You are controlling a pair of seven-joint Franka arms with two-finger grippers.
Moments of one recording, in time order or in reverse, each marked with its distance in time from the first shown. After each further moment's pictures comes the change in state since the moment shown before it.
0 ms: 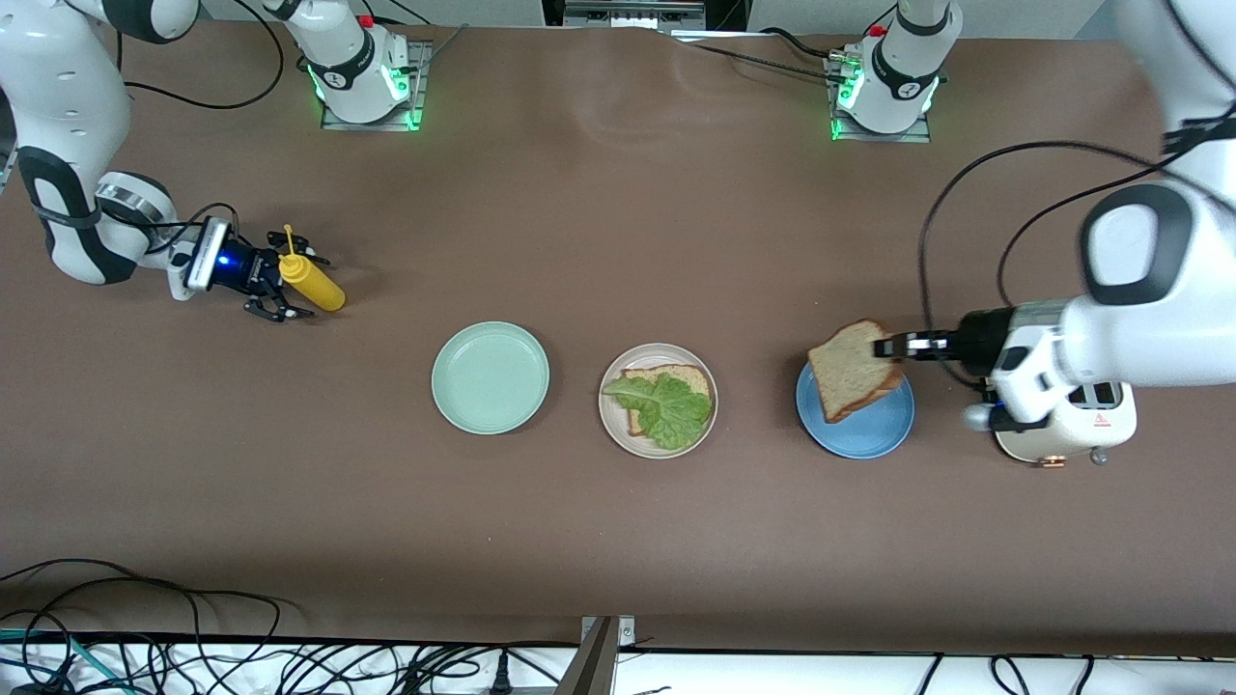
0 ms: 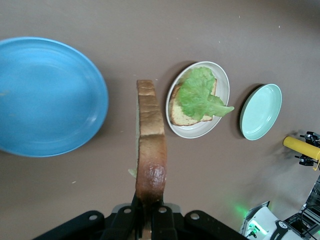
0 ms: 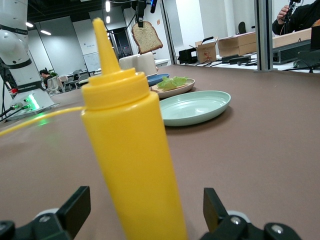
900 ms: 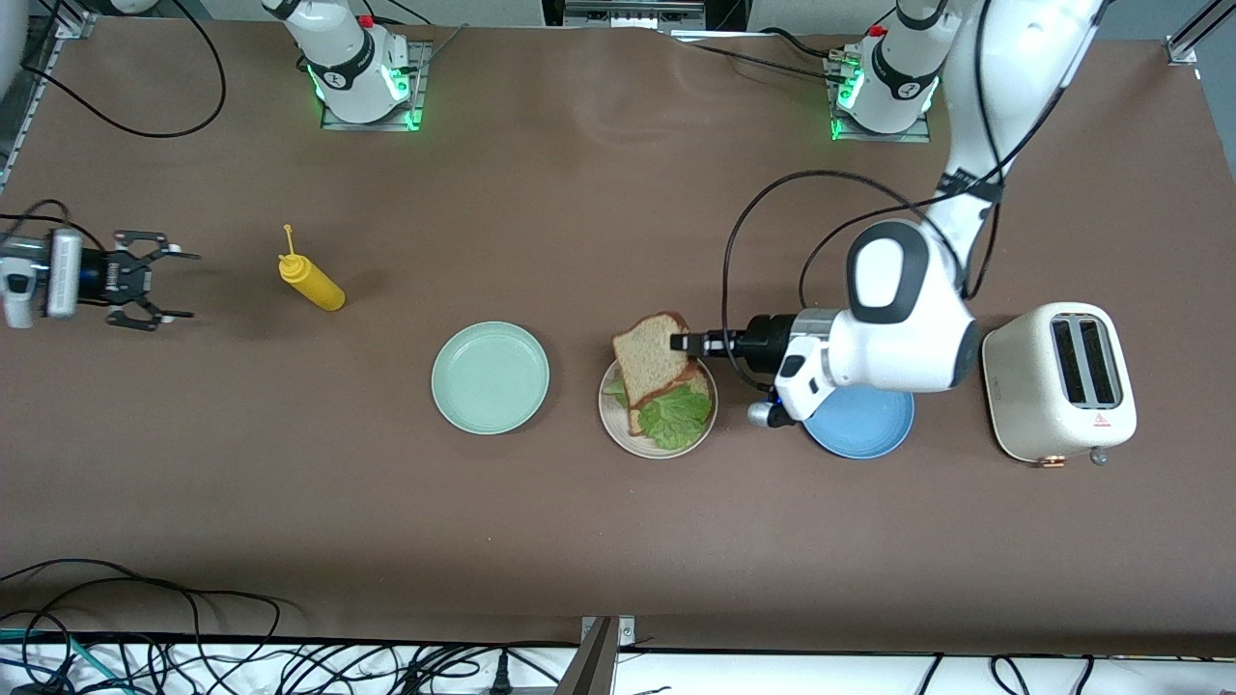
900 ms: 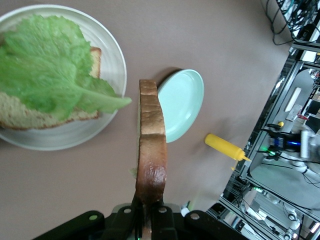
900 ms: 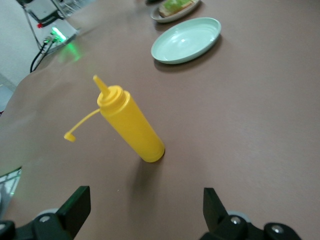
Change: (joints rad) left arm -0.288 0.176 0.007 -0.012 -0.398 0.296 -0.003; right arm -0.021 -0.120 -0.105 0.472 -0.512 -0.011 0.600
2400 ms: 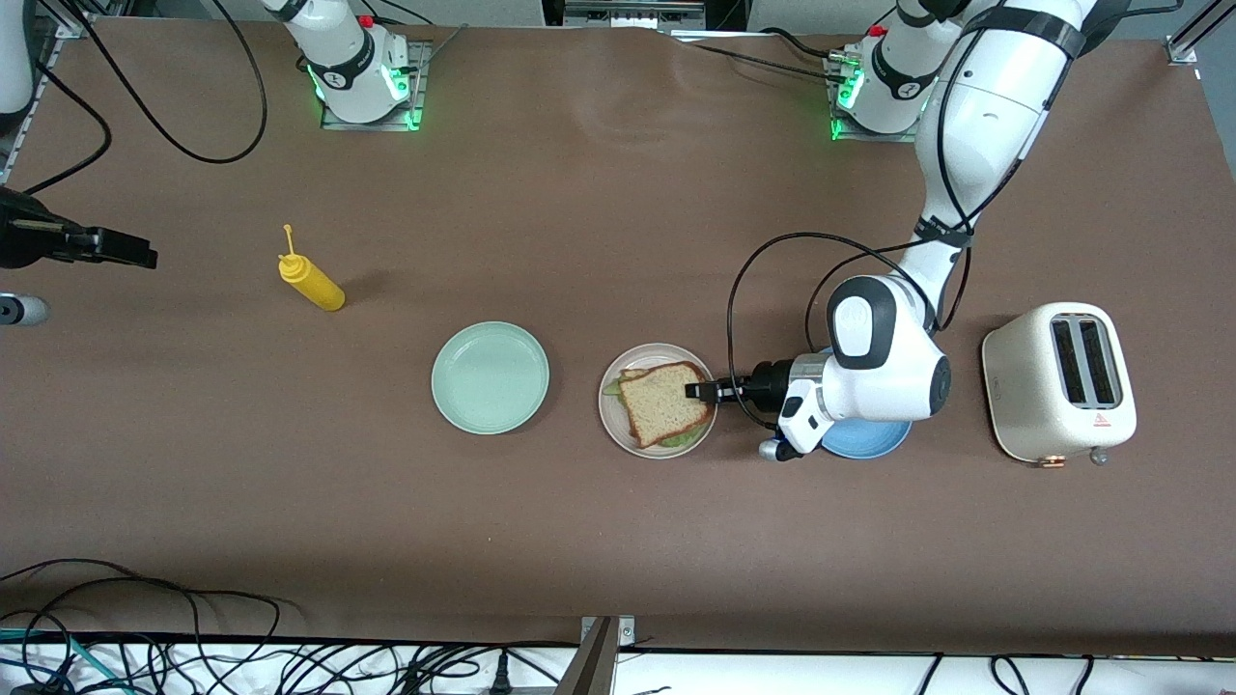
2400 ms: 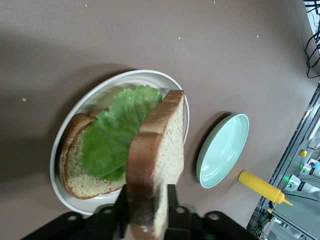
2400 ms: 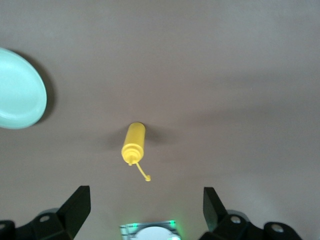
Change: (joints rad) left arm -0.014 0.133 0.055 0.014 0.000 0.120 0.077; right arm 0.125 -0.379 0.522 0.300 -0.844 0.000 2.204
